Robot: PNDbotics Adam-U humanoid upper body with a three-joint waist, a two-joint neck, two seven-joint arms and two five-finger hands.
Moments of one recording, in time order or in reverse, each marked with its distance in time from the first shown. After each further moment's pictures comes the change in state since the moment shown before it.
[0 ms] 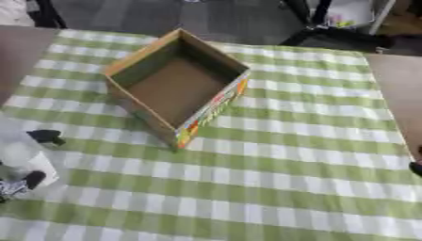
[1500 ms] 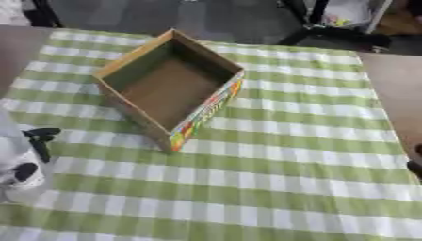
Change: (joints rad) left arm -0.063 -0.018 0.020 -0.023 0.201 0.109 -0.109; right arm -0.002 0.002 0.000 0.000 -0.001 0.008 0.000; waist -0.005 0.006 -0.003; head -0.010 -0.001
